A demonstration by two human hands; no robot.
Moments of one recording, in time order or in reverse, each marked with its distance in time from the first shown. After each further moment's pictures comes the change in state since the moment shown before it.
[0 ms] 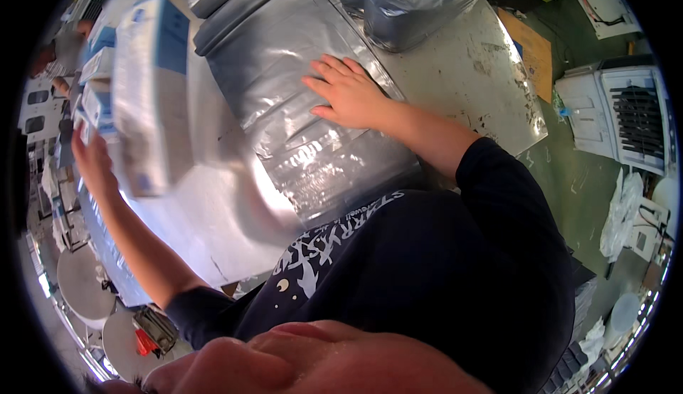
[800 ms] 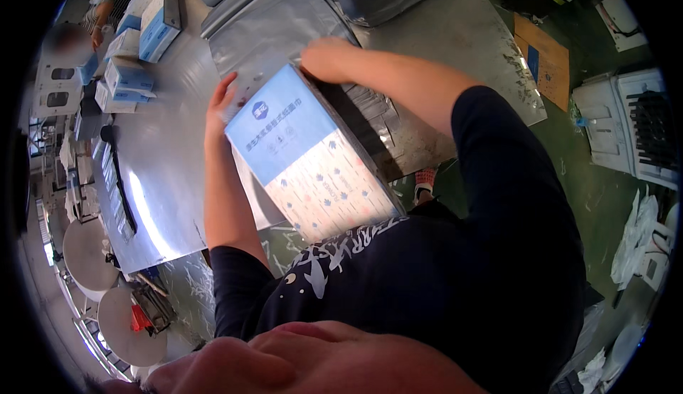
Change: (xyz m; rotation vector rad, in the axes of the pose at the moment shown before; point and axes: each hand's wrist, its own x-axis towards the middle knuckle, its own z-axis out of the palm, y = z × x) left_hand -0.193 0.055 0.172 -0.963 -0.567 -0.352; right_hand -0.014 0.014 -0.021 -0.047 -0.152 -0.028
